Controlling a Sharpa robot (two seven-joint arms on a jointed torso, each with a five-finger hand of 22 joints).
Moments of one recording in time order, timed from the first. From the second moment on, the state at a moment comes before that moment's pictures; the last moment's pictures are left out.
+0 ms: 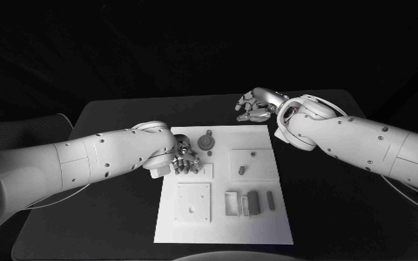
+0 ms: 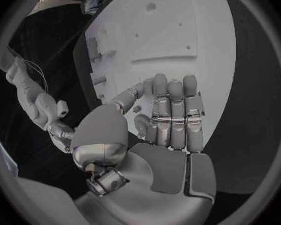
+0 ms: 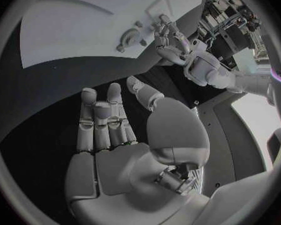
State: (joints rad) left arm 1.24 -0.58 -0.24 1.31 -0.89 0.06 -0.56; left_hand 0.89 -0.07 0.59 -0.20 0.27 1.09 0.09 0.42 0.81 1.38 -0.03 0.35 0.65 1.17 -0.06 0.77 0.97 0.01 1.18 -0.16 0.27 1.31; right arm 1.21 -0.65 -0.03 1.28 -1.28 -0.28 -0.06; right_hand 1.10 -0.13 0.59 -0.24 0.10 0.84 0.16 0.30 0.40 1.06 0.05 0.69 0.85 1.06 -0.05 1.46 0.68 0.25 1.00 0.05 0.89 1.31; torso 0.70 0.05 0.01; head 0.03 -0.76
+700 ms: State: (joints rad) left arm 1.24 -0.58 -0.24 1.30 -0.90 0.06 -0.56; left_hand 0.86 -0.12 0.57 -0.15 0.13 1.10 0.08 0.43 0.81 1.37 -0.02 0.37 0.64 1.15 -0.06 0.79 0.94 0.03 1.17 -0.16 0.27 1.31; right arm 1.21 -0.66 -0.03 1.29 -1.28 -0.28 -0.06; right_hand 1.10 -0.13 0.59 -0.24 0.10 0.84 0.16 0.30 0.40 1.06 0.05 0.69 0.85 1.06 -0.05 1.46 0.68 0.25 1.00 0.05 0.89 1.31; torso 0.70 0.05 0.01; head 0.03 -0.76
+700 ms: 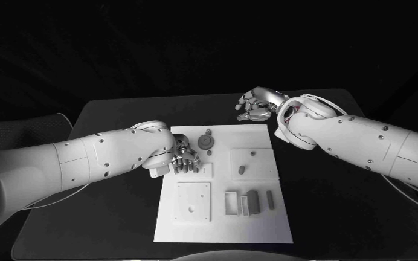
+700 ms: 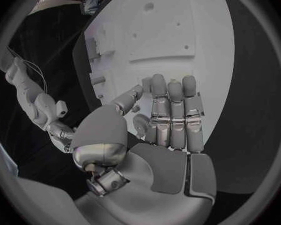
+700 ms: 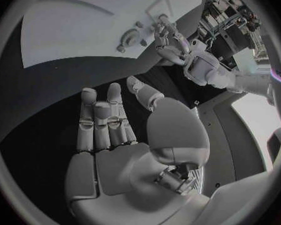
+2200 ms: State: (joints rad) left arm 1.35 -0.67 -0.19 1.25 -0.88 0.05 -0.56; left_hand 0.80 -0.06 0.43 -0.23 0.05 0.94 0.11 0.29 0.72 1.32 0.00 0.44 0.65 1.13 -0.07 0.85 0.88 0.03 1.18 -0.16 0.27 1.31; right arm 1.21 -0.66 -0.03 1.26 -1.28 -0.28 -0.06; right_hand 1.10 -0.13 0.59 -0.24 0.10 0.84 0.16 0.30 0.40 1.06 0.05 0.69 0.85 1.06 -0.05 1.46 0.68 0.25 1.00 0.05 0.89 1.31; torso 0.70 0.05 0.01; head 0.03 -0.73
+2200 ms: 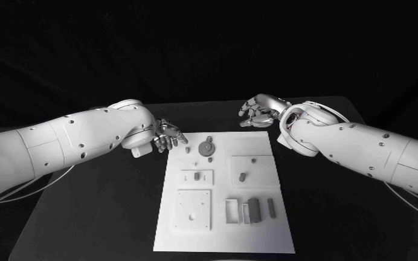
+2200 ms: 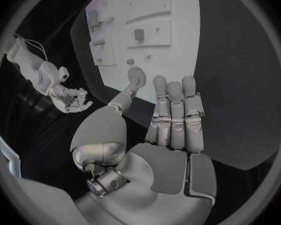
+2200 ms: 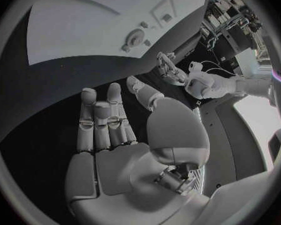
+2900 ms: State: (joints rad) left arm 1.32 -0.52 -0.20 1.05 -0.96 0.10 -0.56; left_hand 0.76 -0.09 0.44 -0.19 0.05 0.90 0.12 0.26 0.67 1.32 0.00 0.48 0.67 1.13 -0.07 0.88 0.86 0.02 1.18 -0.17 0.27 1.31; right arm 1.21 -0.64 -0.03 1.26 -1.28 -0.28 -0.06; right_hand 1.10 -0.13 0.59 -0.24 0.10 0.84 0.16 0.30 0.40 1.06 0.05 0.69 0.85 1.06 -0.05 1.46 0.68 0.25 1.00 0.05 0.89 1.31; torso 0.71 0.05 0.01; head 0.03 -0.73
